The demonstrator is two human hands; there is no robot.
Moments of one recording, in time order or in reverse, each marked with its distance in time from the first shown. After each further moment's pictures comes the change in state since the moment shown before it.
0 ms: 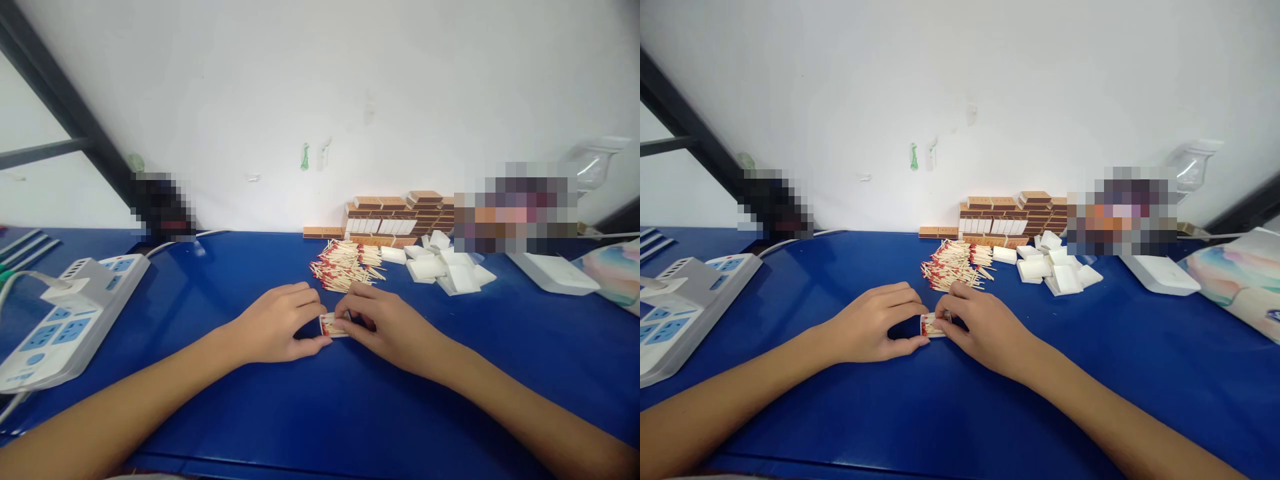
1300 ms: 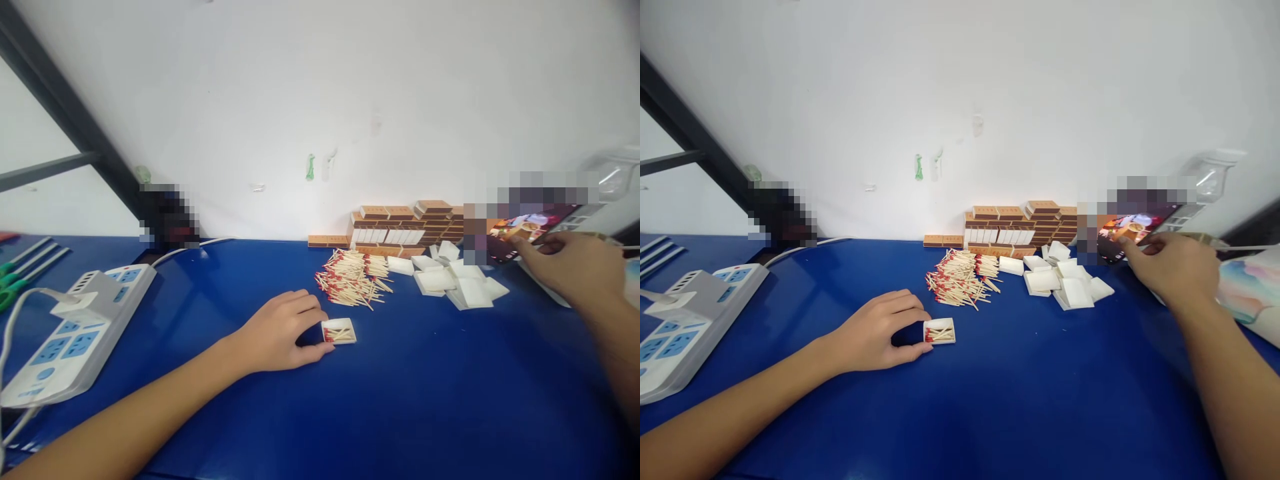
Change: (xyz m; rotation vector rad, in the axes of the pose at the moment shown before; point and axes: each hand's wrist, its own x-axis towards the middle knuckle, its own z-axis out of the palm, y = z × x) left_hand 0.000 -0.012 -0.001 -0.060 0.009 -0.096; right_hand -0.065 0.232 -0.148 -0.644 0.578 1.116
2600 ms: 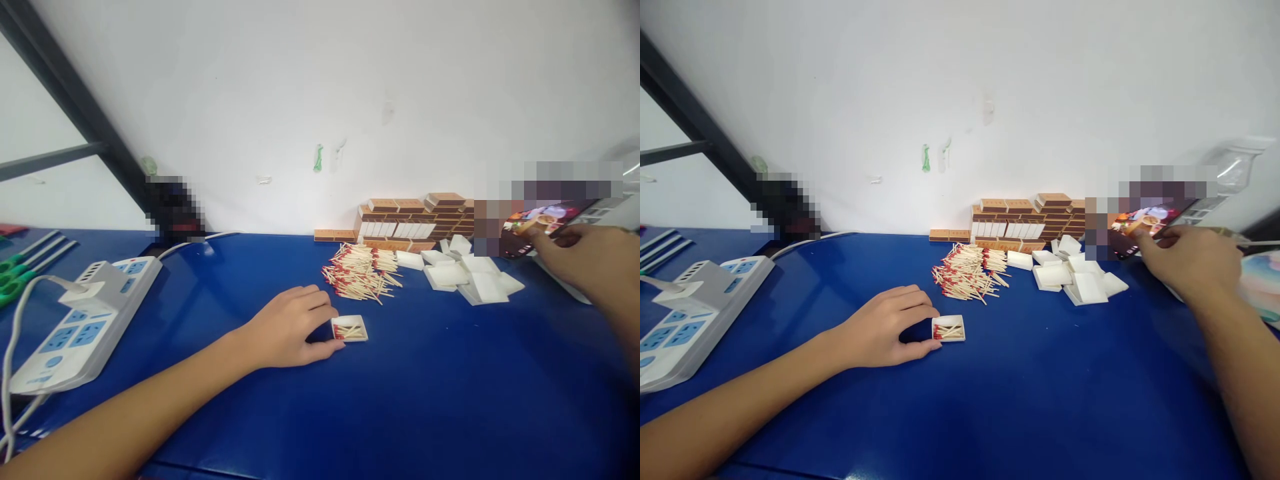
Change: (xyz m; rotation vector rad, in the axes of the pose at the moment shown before) left_hand -0.002 0.003 0.003 0.033 -0.025 0.034; right_hand -0.006 -0.004 -0.001 -0.202 -0.044 -0.031
